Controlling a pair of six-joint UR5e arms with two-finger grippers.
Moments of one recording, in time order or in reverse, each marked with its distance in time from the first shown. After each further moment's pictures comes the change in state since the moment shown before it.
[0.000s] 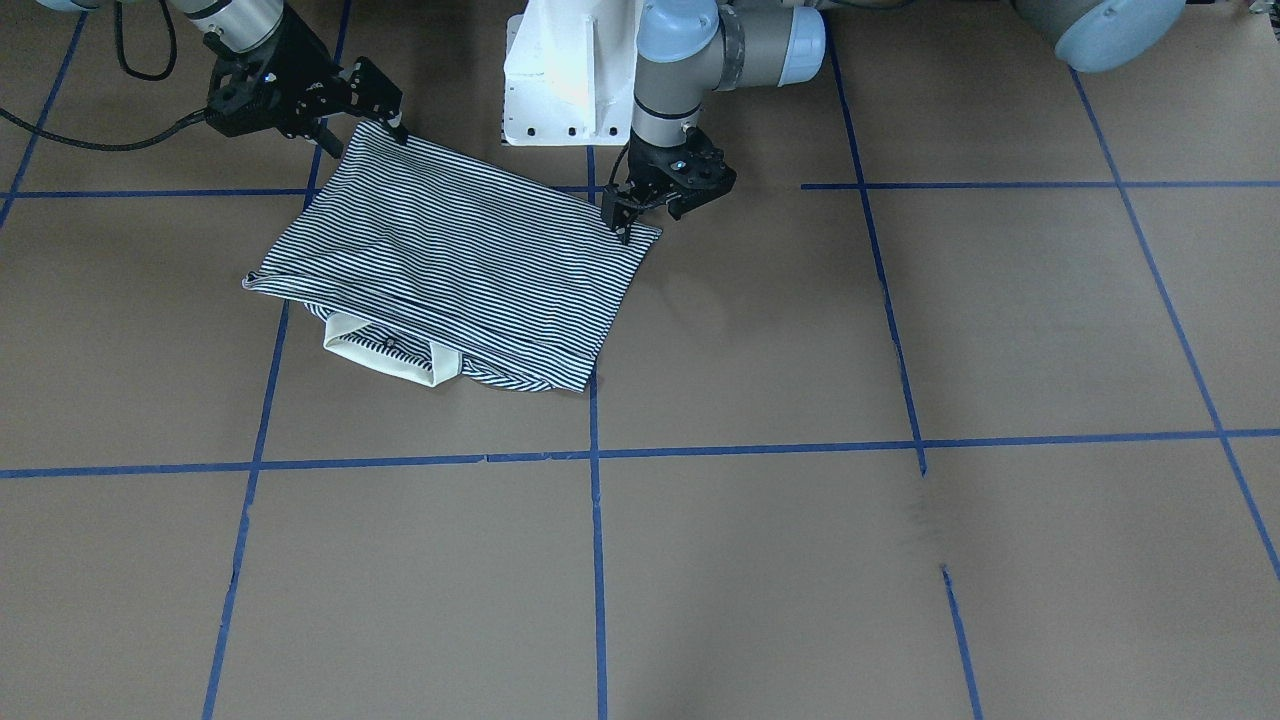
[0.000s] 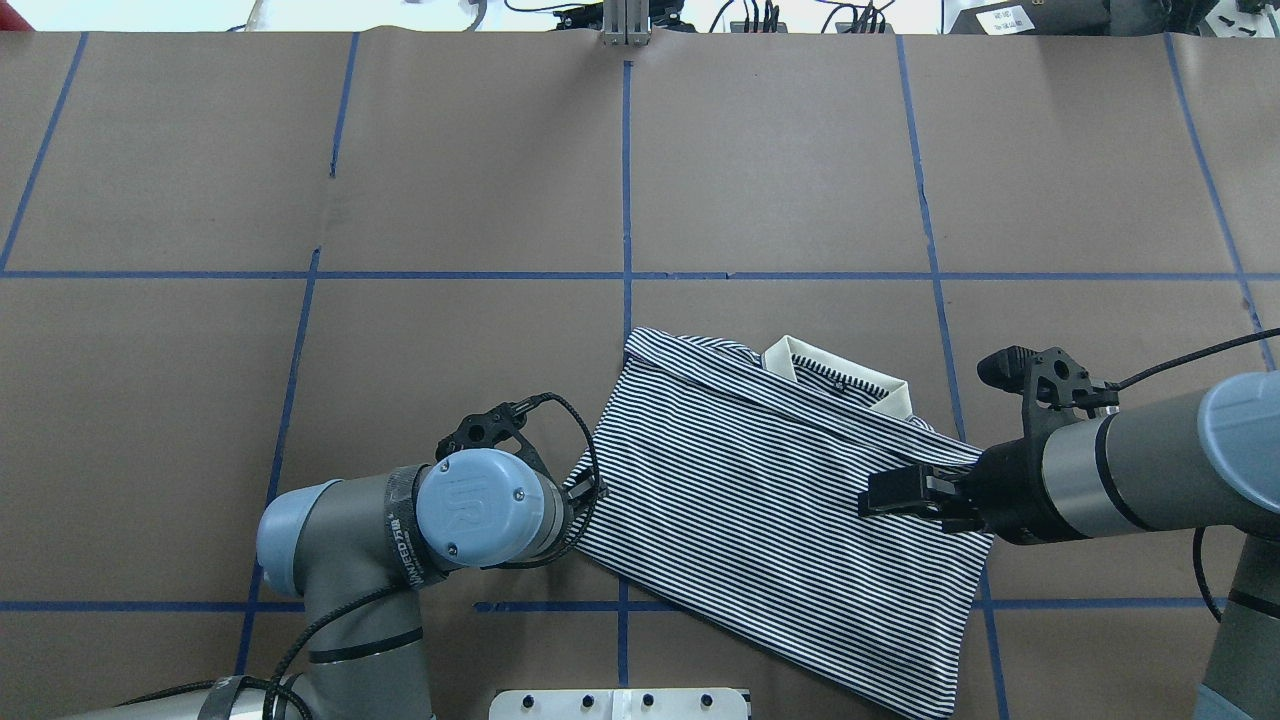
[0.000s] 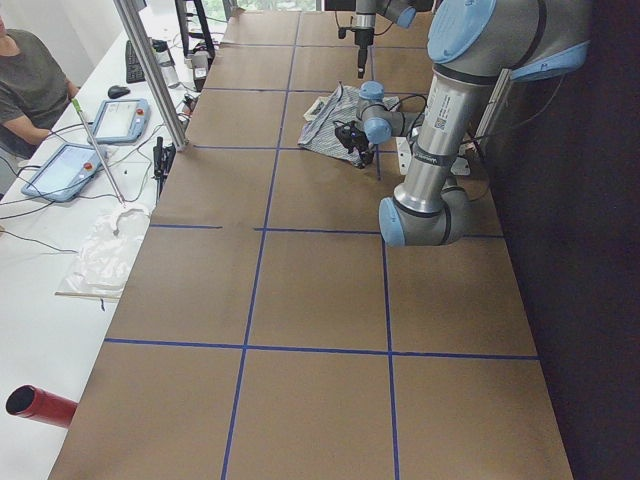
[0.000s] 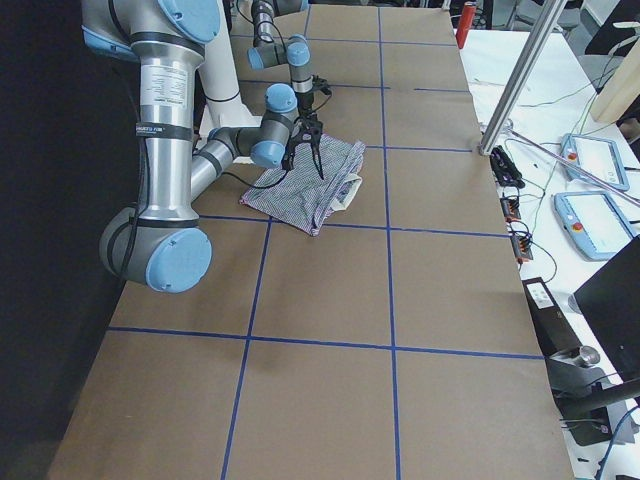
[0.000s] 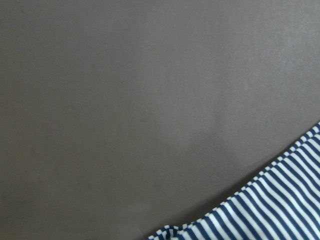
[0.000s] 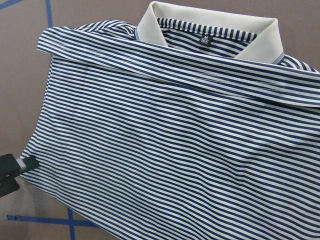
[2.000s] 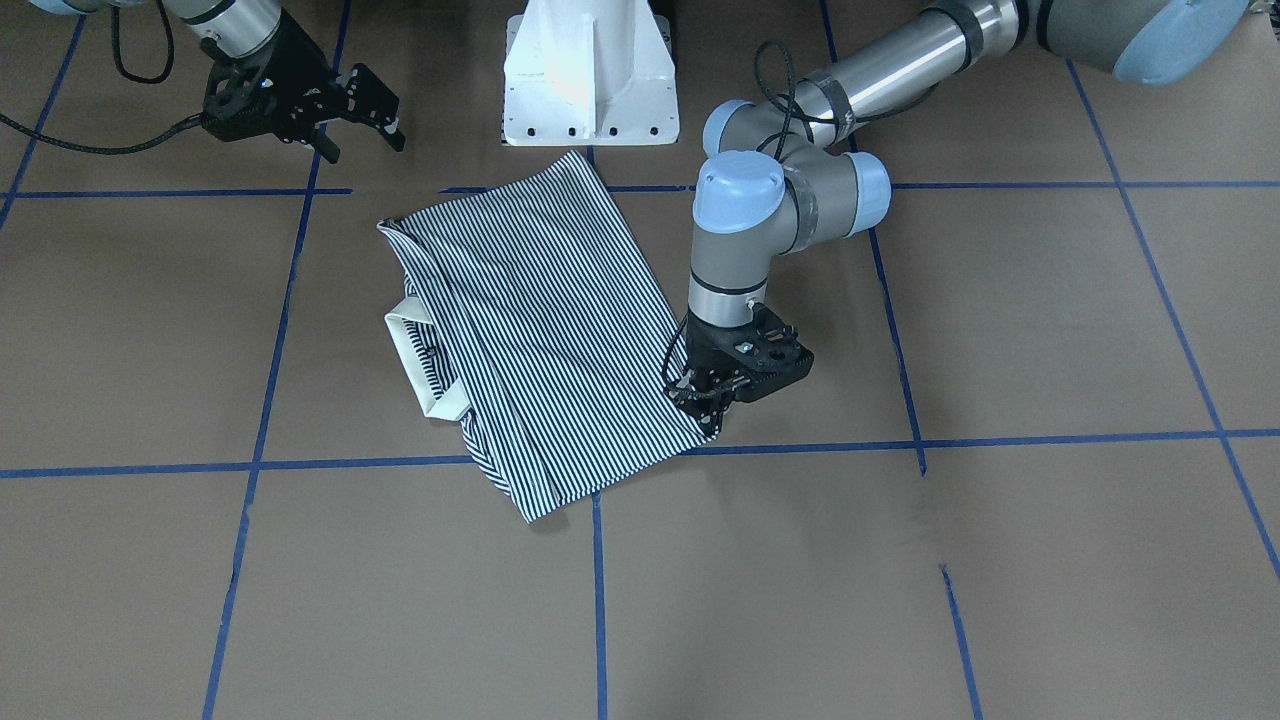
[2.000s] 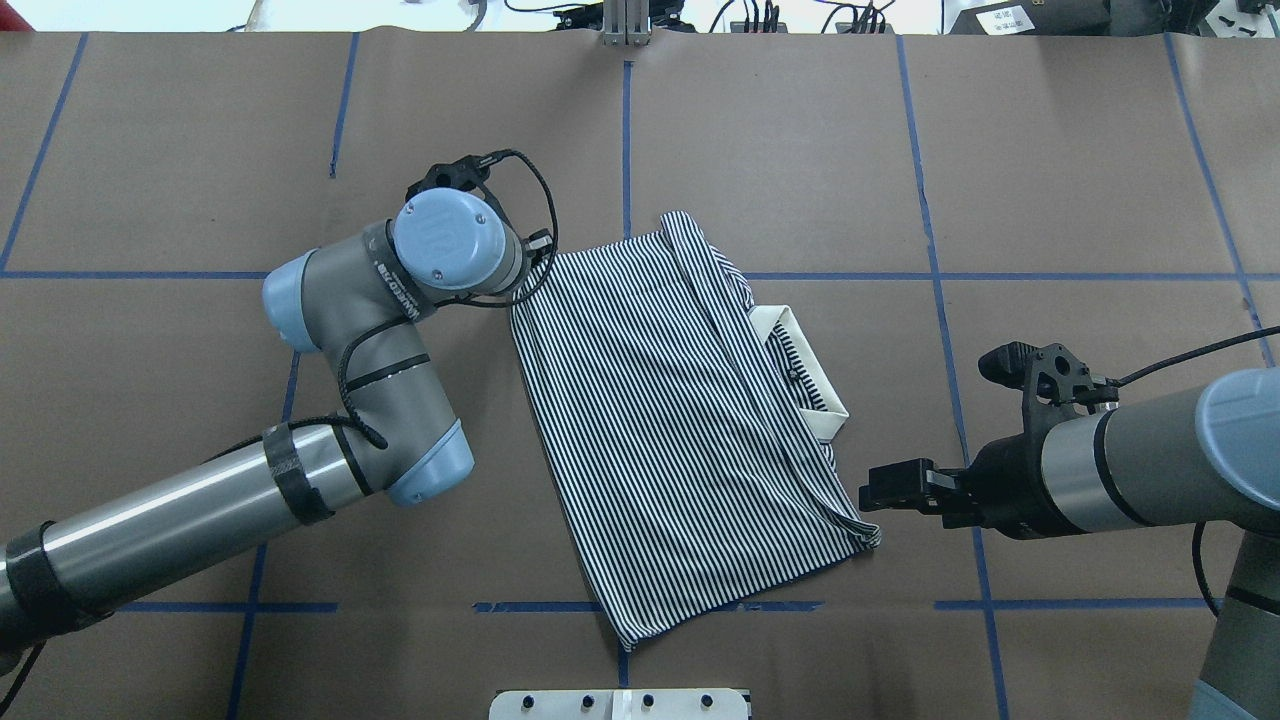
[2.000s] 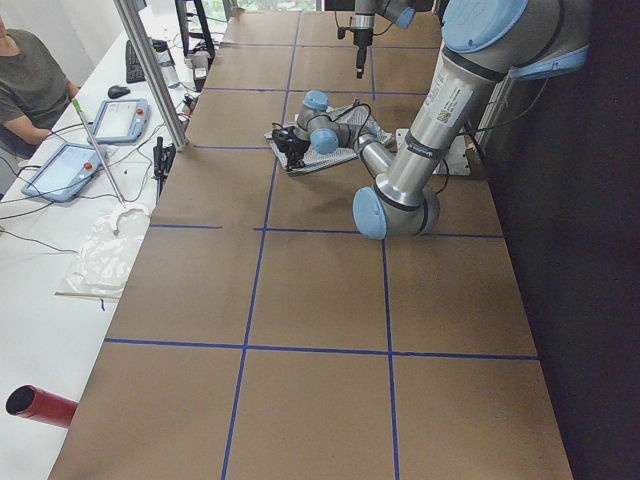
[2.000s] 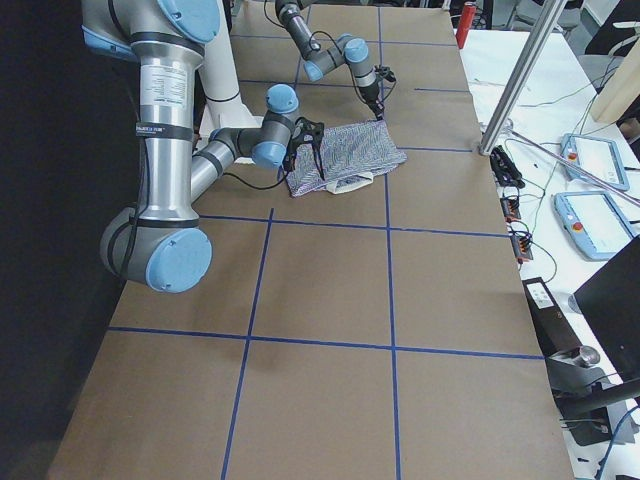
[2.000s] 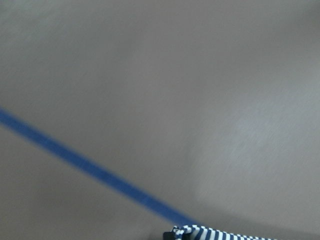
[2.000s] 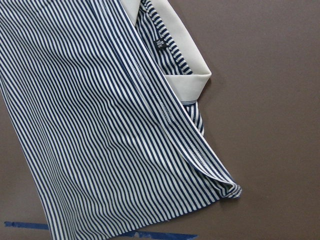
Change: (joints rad) left arm -0.350 -0.178 0.403 -0.240 0.052 0.312; right arm 0.006 0.005 -0.008 0.000 -0.006 0.001
